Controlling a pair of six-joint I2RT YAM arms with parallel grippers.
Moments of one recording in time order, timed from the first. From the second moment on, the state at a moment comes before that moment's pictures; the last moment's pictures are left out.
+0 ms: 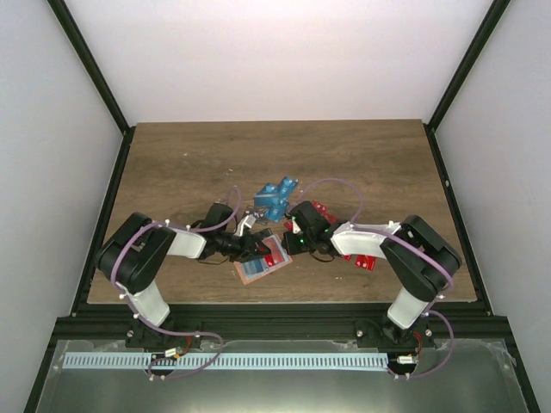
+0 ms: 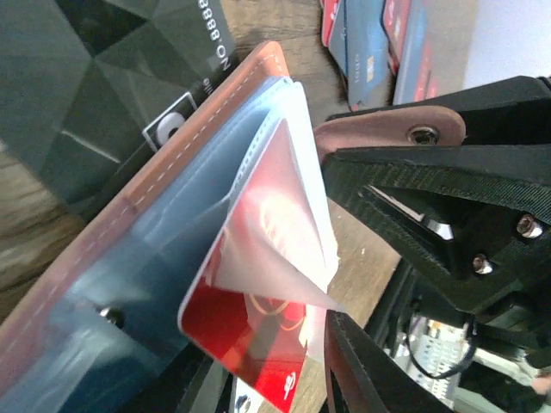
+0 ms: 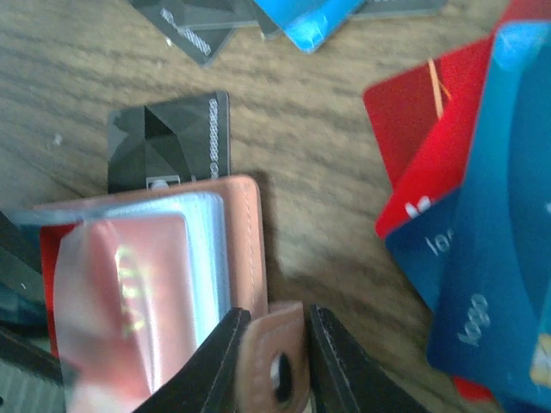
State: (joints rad) left arm -0.50 1.74 0.56 0.30 0.87 -0.79; right arm 0.76 1.68 0.79 -0.05 -0.15 0.49
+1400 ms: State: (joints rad) left arm -0.53 1.01 0.38 -0.39 0.23 -0.82; right arm 0.90 1.60 0.84 -0.23 -0.17 0.46
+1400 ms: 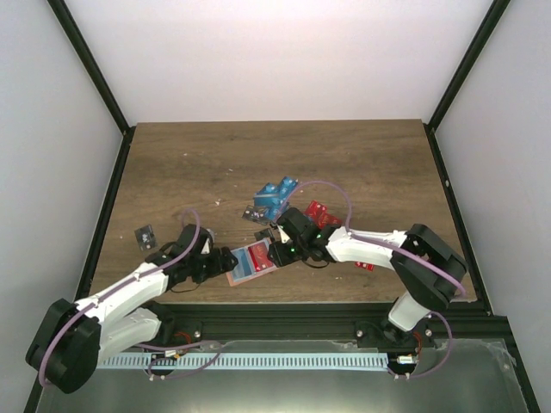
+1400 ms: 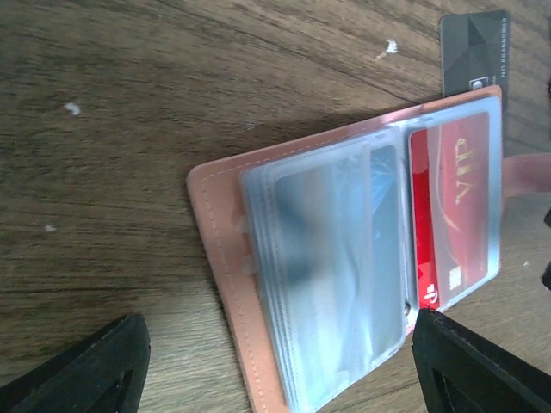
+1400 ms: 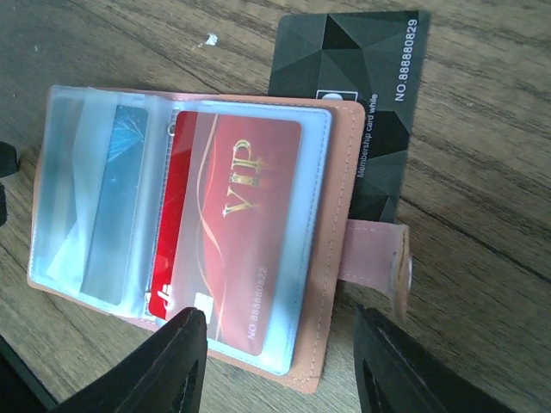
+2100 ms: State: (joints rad) left arm -0.53 1.06 0.35 -0.22 0.34 -0.85; right arm 0.90 1.68 0.83 -0.15 -0.15 0.47
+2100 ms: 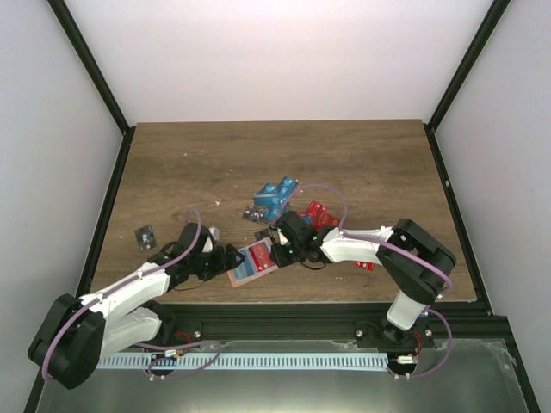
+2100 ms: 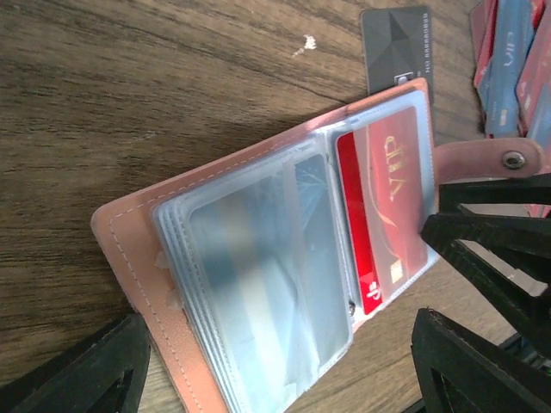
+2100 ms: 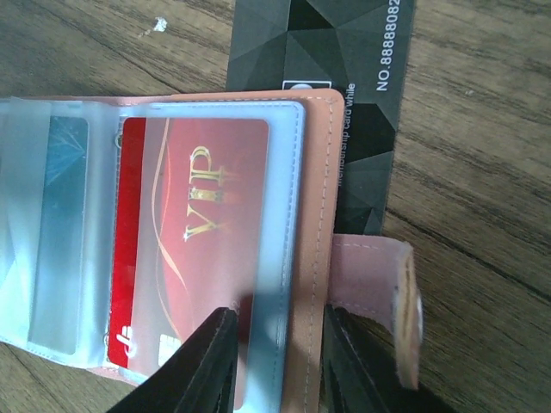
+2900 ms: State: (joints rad) left arm -0.55 1.02 0.40 -0.11 0.40 -0.91; right arm 0.90 1.69 0.82 -0.10 -0.16 0.49
